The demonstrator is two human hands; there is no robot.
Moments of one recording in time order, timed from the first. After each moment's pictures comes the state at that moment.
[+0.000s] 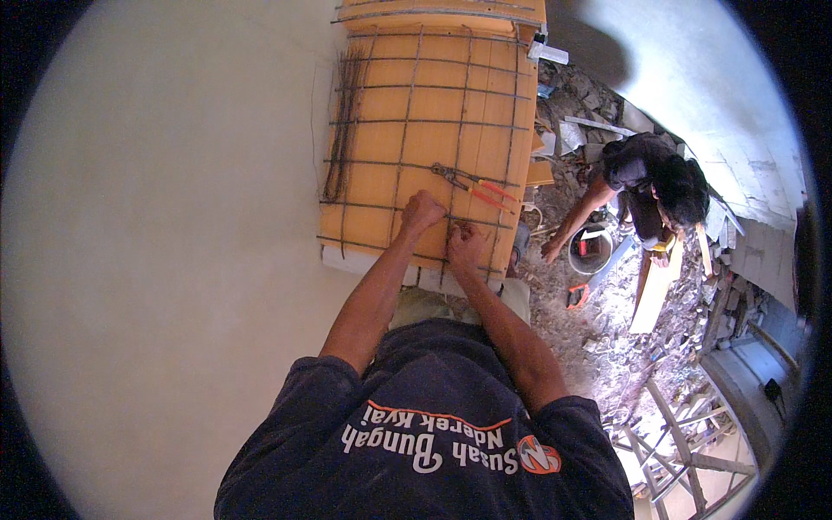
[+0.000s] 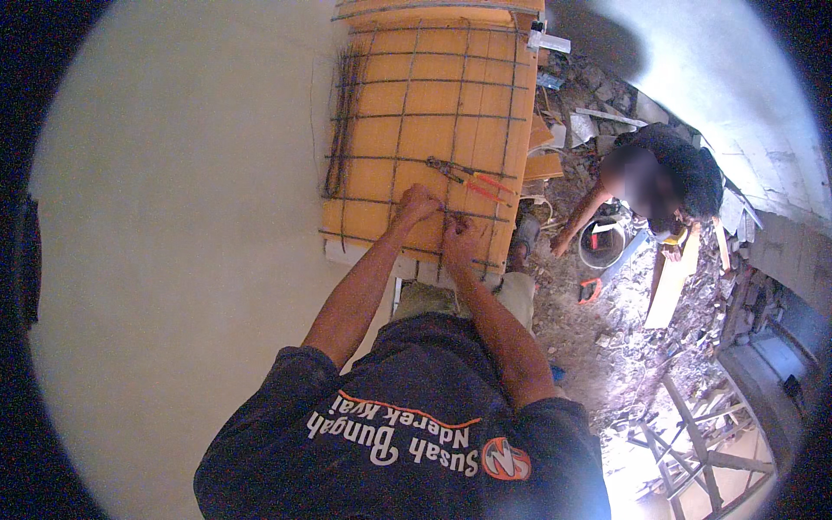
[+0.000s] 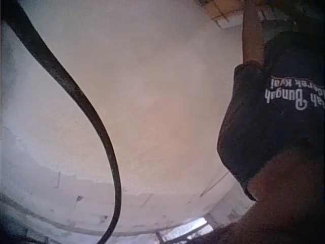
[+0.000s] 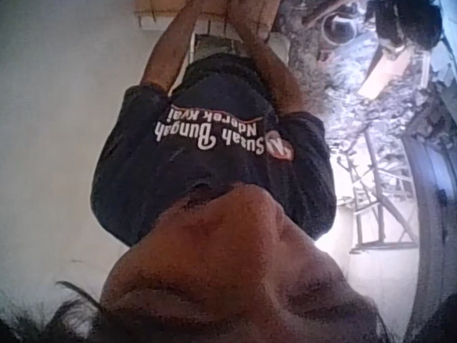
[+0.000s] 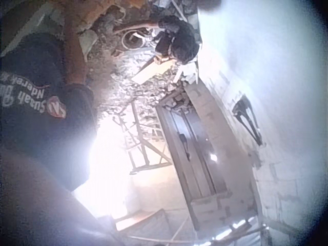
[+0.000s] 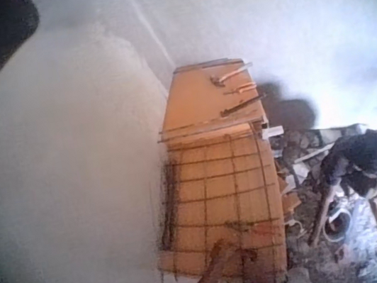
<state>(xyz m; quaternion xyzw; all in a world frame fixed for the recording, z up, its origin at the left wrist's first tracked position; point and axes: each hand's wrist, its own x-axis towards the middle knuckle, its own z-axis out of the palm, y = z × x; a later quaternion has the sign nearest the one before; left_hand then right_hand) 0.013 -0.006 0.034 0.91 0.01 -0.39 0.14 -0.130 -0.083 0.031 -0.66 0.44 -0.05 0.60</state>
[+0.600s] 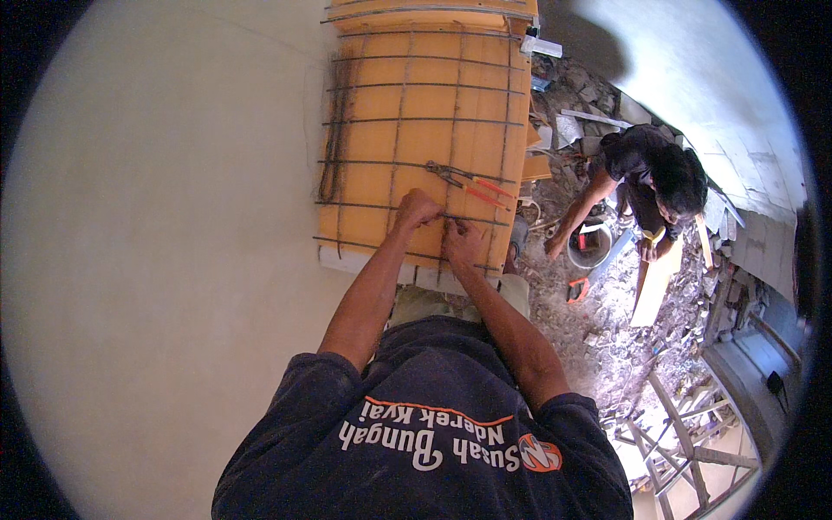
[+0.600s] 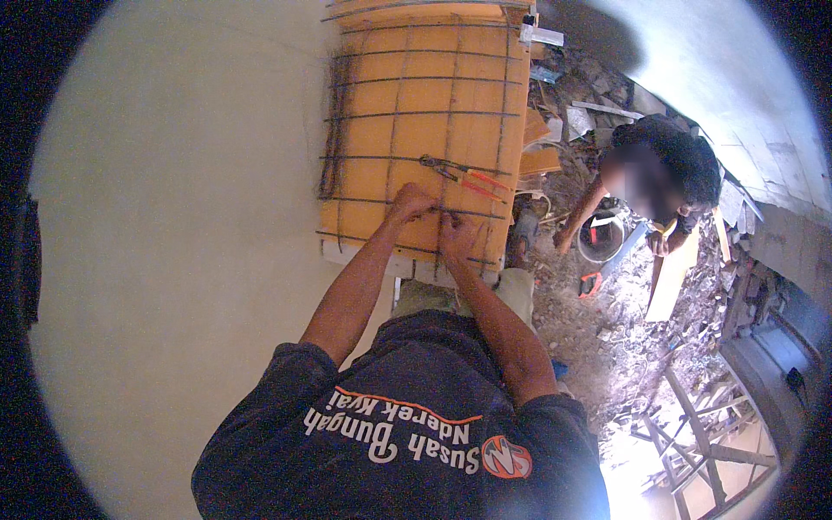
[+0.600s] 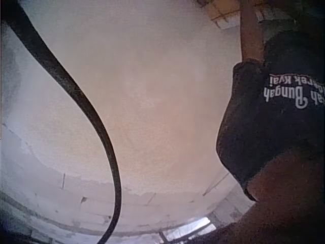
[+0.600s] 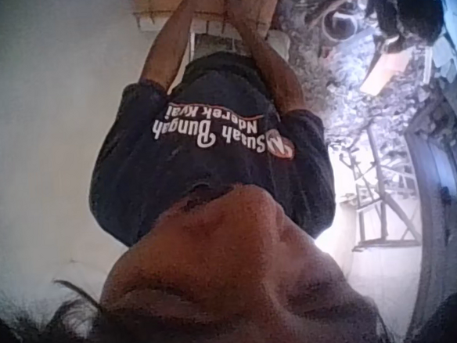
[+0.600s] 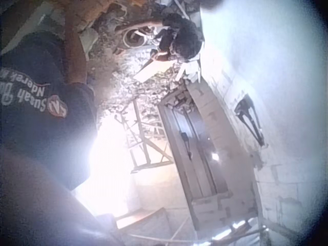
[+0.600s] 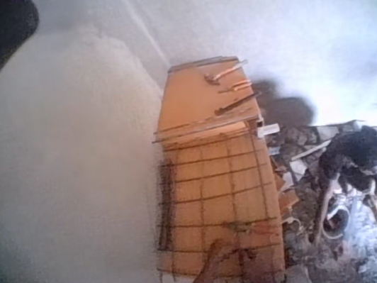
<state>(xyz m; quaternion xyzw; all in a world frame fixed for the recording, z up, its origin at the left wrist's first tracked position) 0.019 -0.015 0.065 0.87 0.06 -0.46 0.15 -0.127 -0.086 0.021 -0.68 0.42 -0.01 0.60</state>
